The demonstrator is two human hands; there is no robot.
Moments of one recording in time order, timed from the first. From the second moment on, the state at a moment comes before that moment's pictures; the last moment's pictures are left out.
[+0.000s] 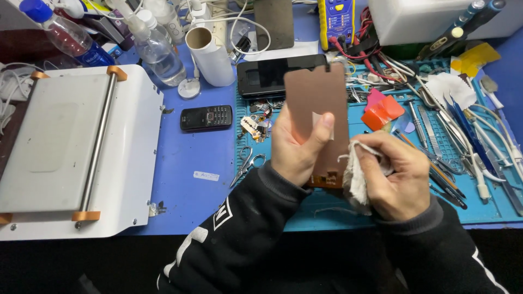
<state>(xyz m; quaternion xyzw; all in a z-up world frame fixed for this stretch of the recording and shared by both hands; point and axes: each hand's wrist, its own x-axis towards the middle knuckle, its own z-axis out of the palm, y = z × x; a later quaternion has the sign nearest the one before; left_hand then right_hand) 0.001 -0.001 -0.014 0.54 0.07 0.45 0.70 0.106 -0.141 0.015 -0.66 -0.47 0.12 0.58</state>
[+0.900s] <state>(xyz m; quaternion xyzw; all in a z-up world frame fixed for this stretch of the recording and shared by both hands) -0.001 0.008 -0.016 0.54 0.14 0.44 0.70 0.095 -0.141 0.037 -0.70 -0.53 -0.01 0.48</state>
